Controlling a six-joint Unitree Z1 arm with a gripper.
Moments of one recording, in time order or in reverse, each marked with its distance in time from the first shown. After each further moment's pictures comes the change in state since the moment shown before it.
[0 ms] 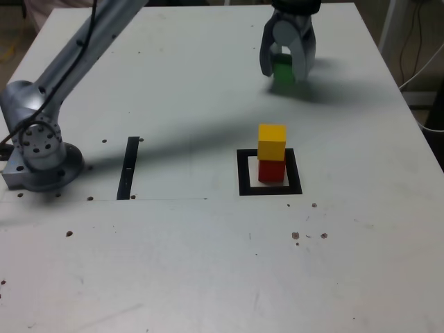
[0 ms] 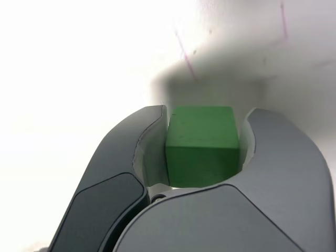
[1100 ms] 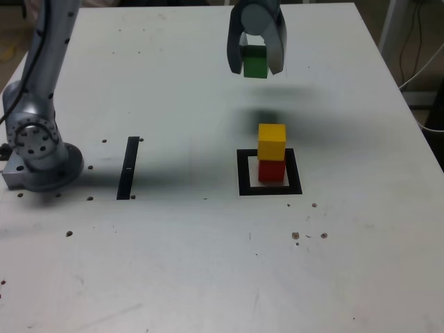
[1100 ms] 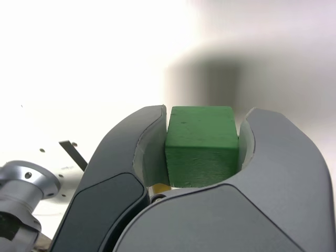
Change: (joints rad) arm -0.117 -0.383 0.490 -0.093 -0.058 -0.324
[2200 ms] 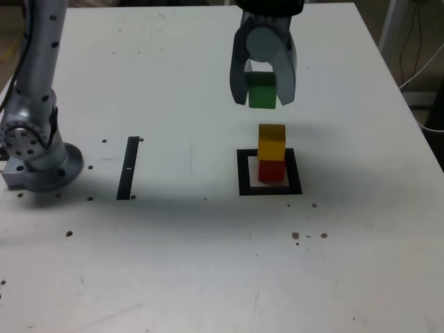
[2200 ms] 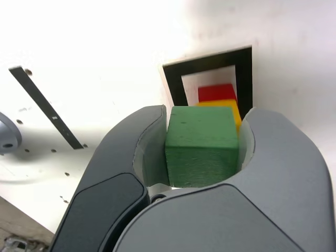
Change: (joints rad) arm -0.262 -0.083 0.083 -0.009 -0.060 -0.286
